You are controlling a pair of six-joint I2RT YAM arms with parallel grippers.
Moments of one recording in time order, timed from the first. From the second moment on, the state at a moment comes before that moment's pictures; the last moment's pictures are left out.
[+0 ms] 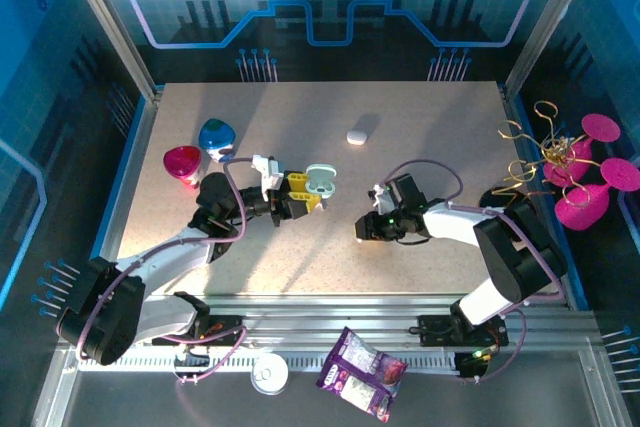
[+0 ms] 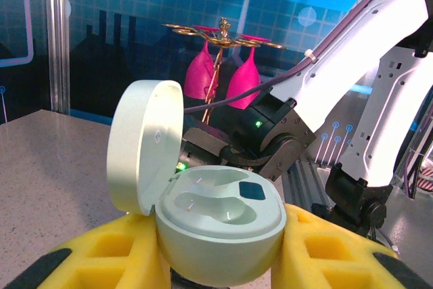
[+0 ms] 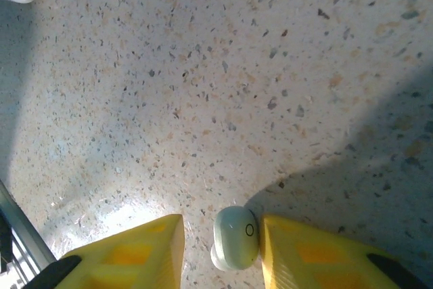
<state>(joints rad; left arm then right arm) -0.43 1.21 0.49 0.89 0.90 -0.30 0.45 1.56 0.63 -0.14 -0.52 0.44</state>
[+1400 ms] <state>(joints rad) -0.43 1.23 0.49 0.89 0.89 -0.30 0.45 1.40 0.69 -0.32 -0.31 0.45</state>
